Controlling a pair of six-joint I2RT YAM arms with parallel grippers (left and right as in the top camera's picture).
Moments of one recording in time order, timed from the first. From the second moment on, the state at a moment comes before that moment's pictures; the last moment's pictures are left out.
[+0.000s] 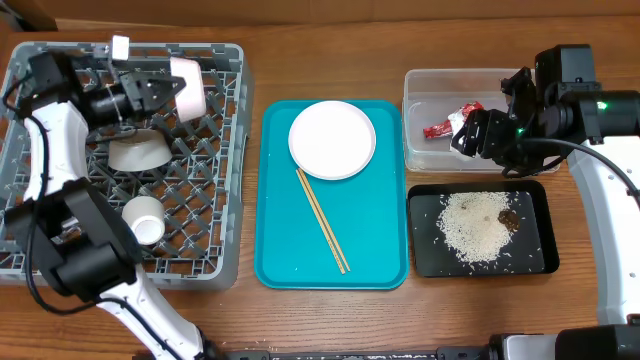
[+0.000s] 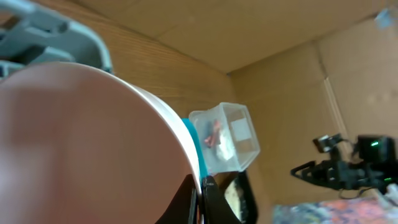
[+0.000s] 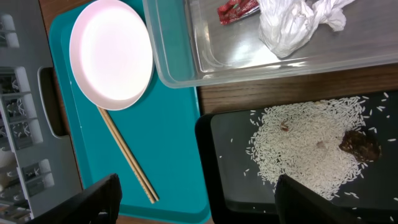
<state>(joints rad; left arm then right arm) 0.45 2.11 1.74 -0.83 1.33 0.09 0.00 1.54 1.57 -1.29 -0.32 0.25</state>
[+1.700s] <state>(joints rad) 0.03 1.87 1.74 -0.81 0.15 0.07 0.00 1.54 1.57 -1.29 -0.32 0.25</state>
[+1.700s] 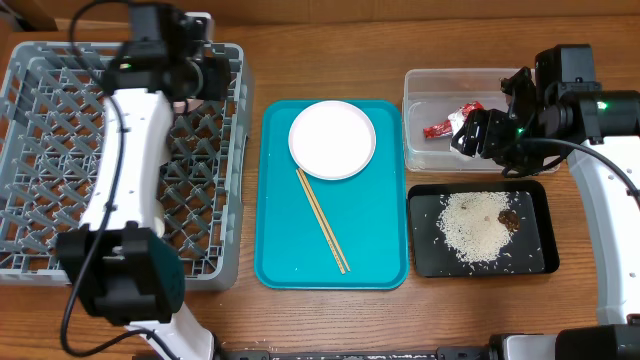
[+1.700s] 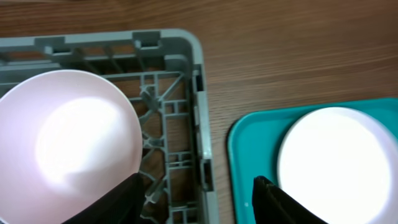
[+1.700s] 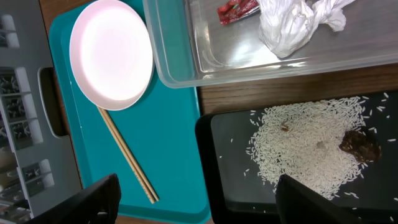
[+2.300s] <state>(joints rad) -0.03 1.98 1.74 -0.80 -0.20 0.05 0.00 1.54 1.57 -1.29 -0.32 0.25</state>
